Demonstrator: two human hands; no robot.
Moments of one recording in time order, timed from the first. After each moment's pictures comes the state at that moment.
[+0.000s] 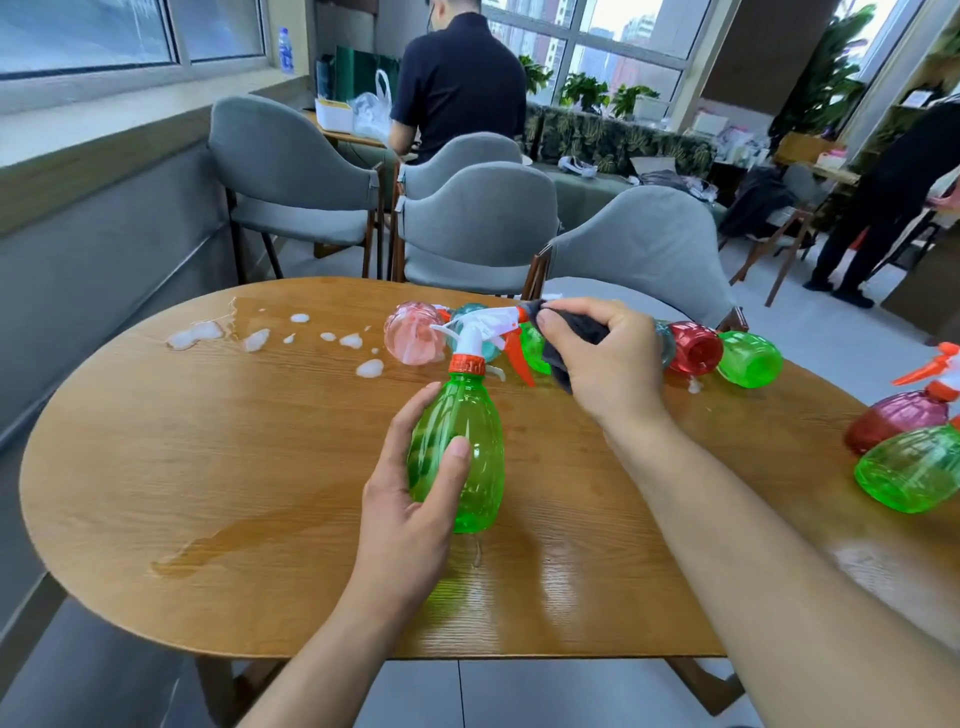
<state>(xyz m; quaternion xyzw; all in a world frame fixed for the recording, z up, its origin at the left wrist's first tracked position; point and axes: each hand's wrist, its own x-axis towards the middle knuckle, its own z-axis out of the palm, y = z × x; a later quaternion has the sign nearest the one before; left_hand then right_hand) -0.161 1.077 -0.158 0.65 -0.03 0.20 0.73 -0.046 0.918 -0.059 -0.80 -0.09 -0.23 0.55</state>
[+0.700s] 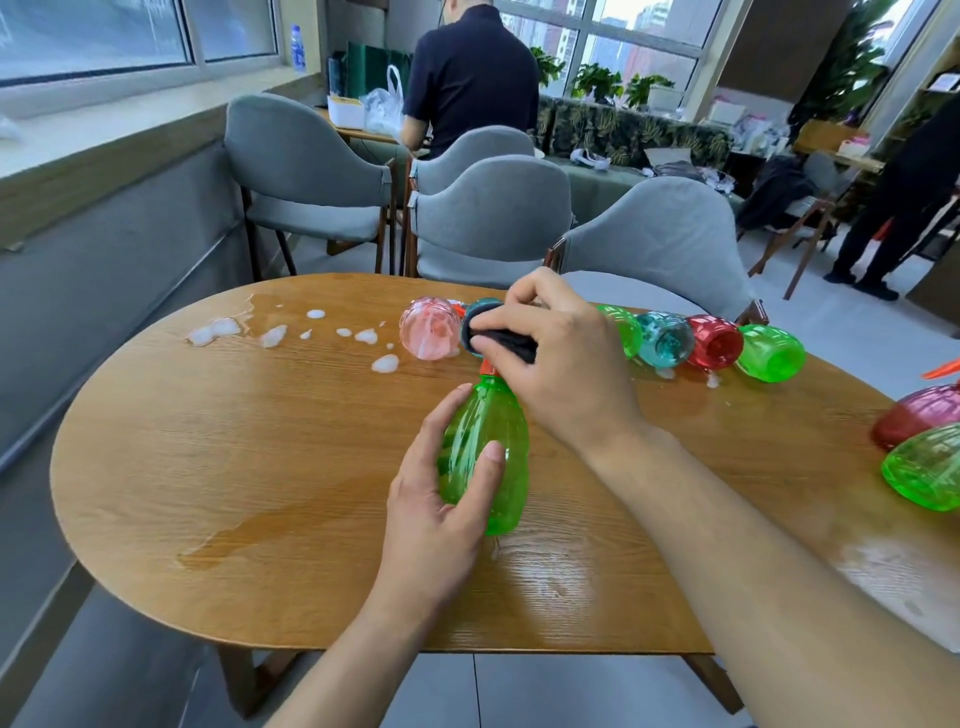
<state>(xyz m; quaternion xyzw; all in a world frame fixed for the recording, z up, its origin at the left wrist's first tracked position) -0.157 1.076 -0.169 0.72 -0.03 0.22 0.66 -0.071 0.954 -0.051 -0.86 -0.30 -0.33 0.23</state>
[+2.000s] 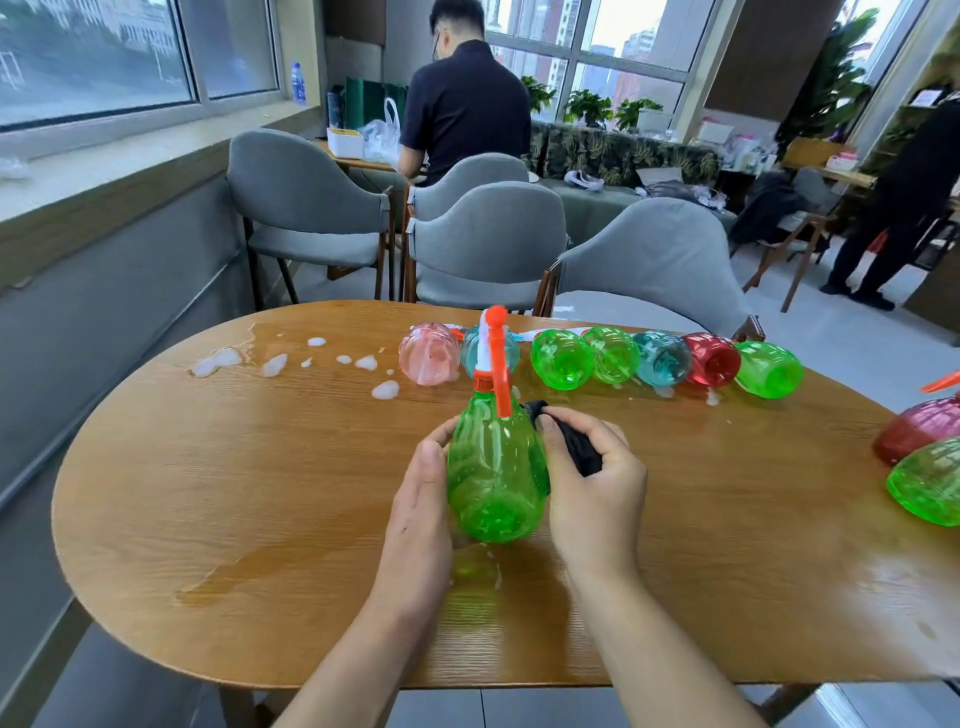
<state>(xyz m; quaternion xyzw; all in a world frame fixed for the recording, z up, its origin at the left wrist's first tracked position) -0.149 1.079 -0.162 0.58 0.01 0.10 0.81 -0.112 0.947 -0.133 -0.71 -0.01 -0.28 0.65</state>
